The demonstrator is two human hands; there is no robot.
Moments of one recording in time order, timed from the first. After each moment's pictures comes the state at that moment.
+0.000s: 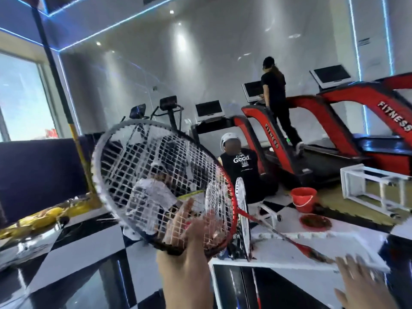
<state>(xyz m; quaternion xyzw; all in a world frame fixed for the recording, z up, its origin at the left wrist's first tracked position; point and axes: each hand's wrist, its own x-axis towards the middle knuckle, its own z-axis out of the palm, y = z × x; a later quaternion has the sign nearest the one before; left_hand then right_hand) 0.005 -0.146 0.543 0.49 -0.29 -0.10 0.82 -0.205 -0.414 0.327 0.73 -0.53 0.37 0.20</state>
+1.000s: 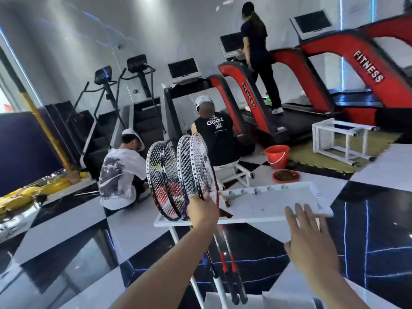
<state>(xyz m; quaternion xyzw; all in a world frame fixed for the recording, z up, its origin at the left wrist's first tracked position) -0.048 -0.381 0.430 0.76 -0.34 -0.15 0.53 -0.239 -0.407 0.316 0.75 -0.60 0.26 0.10</state>
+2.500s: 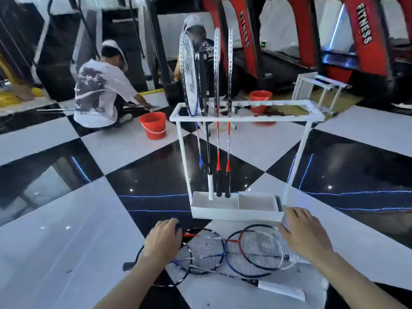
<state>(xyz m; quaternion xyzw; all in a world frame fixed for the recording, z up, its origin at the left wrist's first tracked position) 0.078 -0.107 0.202 0.81 -0.57 -0.09 0.13 -0.244 -0.191 0.211 0.79 -0.61 0.09 -0.02</state>
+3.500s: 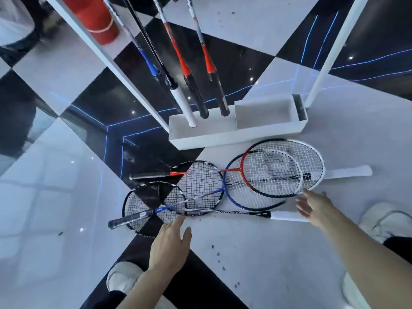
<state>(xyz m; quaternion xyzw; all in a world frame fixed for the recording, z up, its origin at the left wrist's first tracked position) 0.036 -0.135 0.042 0.83 -0.49 -0.26 -0.02 -0.259 -0.263 -0.049 0.04 -0.75 0.26 -0.60</state>
